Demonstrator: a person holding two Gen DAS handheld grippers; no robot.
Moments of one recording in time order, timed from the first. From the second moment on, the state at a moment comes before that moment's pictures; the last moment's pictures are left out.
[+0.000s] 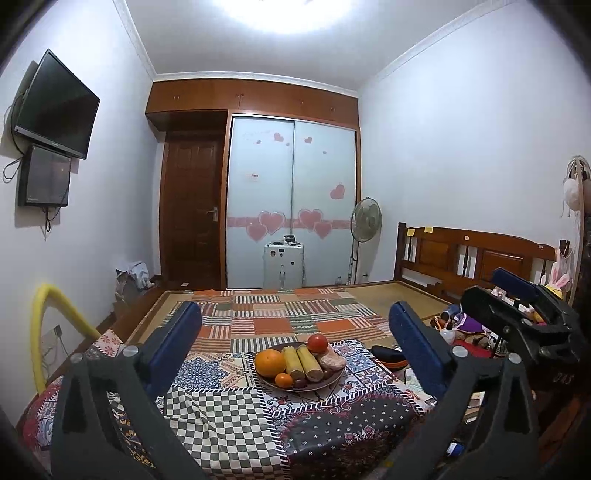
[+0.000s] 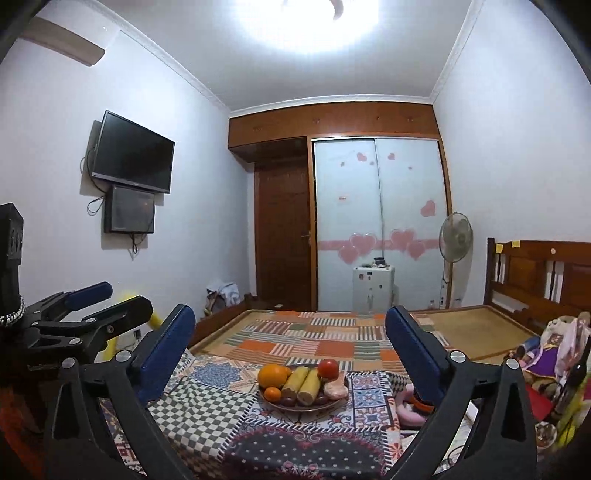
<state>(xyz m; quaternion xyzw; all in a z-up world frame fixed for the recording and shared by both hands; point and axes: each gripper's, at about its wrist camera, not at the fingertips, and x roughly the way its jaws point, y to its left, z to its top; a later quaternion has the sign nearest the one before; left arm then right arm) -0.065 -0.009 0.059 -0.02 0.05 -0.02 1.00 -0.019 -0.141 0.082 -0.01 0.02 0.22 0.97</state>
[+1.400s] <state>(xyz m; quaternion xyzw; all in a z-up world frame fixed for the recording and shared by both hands) -0.061 -0.008 0.052 -0.02 0.07 -0.04 1.00 -0.025 -0.145 0.083 0.00 0.02 0.19 0.98</state>
